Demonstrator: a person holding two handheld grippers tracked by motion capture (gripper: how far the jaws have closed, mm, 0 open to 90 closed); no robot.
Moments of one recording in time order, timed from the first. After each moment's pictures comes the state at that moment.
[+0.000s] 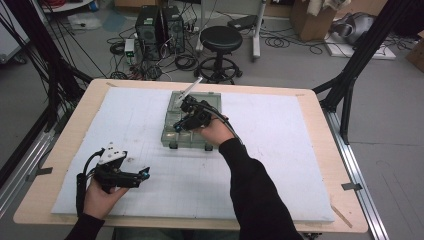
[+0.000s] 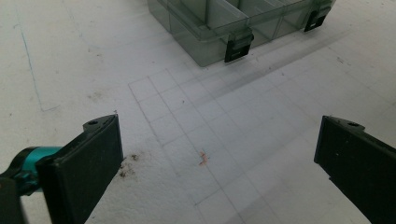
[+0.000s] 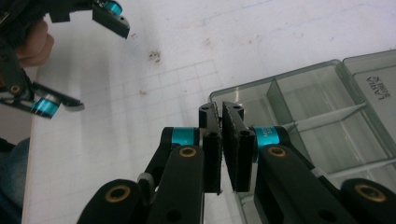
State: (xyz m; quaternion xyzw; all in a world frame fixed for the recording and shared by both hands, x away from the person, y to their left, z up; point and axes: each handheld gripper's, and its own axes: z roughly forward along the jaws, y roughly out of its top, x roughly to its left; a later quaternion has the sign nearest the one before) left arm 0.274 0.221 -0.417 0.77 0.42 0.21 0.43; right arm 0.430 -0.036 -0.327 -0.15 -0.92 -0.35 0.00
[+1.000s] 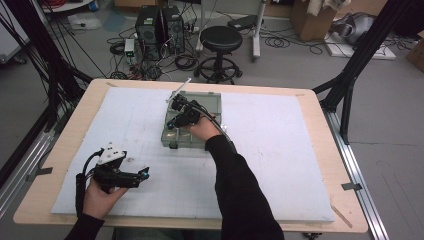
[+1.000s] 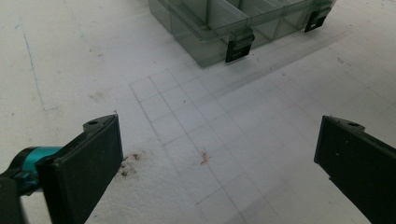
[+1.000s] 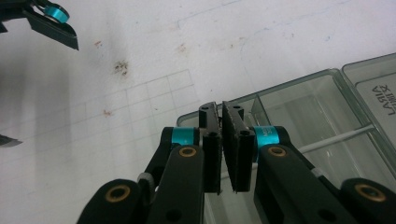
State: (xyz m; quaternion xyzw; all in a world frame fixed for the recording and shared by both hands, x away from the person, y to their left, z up) left arm 0.274 0.222 -0.417 0.77 0.42 0.21 0.43; right arm 0.458 -0.007 -0.357 -0.17 -0.92 -0.34 0.01
